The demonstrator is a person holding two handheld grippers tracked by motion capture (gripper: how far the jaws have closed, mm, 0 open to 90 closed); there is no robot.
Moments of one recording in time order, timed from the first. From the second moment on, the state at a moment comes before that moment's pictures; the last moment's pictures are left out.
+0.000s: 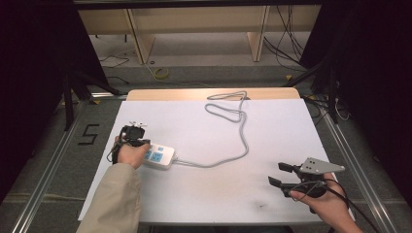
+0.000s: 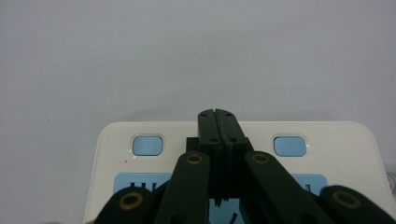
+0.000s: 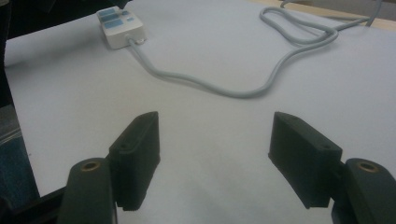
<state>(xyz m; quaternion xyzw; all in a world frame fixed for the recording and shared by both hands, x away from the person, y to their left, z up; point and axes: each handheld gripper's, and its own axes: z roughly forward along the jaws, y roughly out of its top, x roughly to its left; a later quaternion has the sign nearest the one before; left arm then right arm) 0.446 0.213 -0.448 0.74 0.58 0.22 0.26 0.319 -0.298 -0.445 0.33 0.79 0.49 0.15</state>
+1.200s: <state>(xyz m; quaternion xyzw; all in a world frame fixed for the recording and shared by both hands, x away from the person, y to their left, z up) 0.450 0.206 -0.449 0.76 0.57 0.22 0.23 0.319 -0.297 -0.445 0.33 0.79 0.49 0.15</state>
